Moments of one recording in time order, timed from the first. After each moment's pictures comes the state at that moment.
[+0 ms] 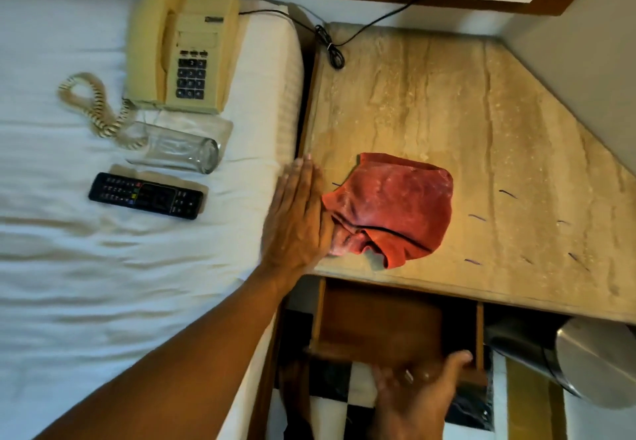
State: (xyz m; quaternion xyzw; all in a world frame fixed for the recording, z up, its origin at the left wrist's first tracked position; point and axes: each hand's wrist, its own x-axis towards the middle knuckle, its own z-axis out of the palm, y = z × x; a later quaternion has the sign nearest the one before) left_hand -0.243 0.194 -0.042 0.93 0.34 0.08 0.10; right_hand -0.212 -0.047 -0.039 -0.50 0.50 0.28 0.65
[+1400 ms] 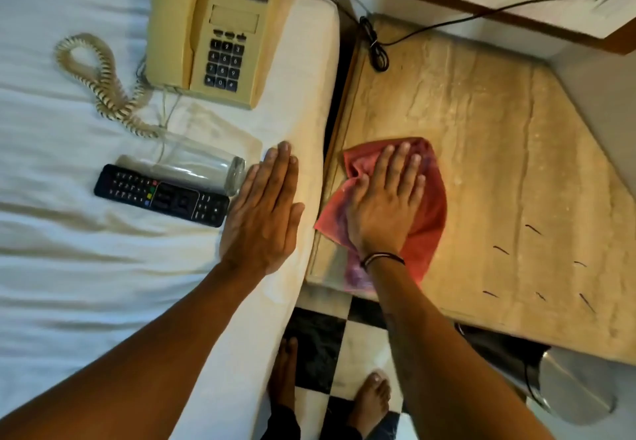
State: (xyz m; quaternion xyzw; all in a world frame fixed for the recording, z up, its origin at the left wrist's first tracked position) left_hand -0.311 0.268 -0.064 0.94 0.34 0.07 0.04; right_hand -0.128 0.189 -0.084 -0.93 -0.37 0.07 0.05
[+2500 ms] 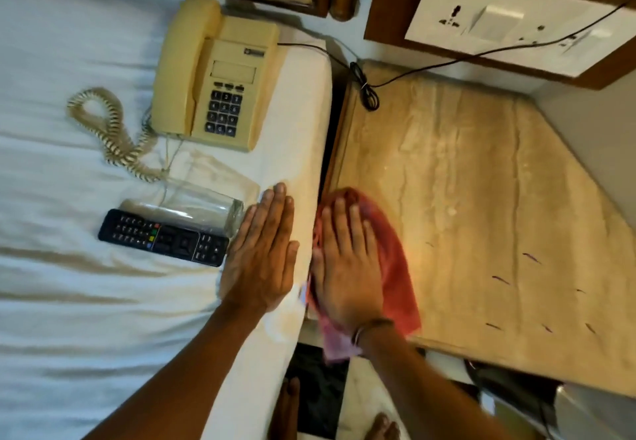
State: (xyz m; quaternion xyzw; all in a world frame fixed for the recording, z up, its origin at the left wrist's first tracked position) left_hand -0.309 0.269 -0.075 0.93 0.35 0.08 0.05; right_hand -0.160 0.166 -0.072 -0.83 -0.55 0.10 0.06
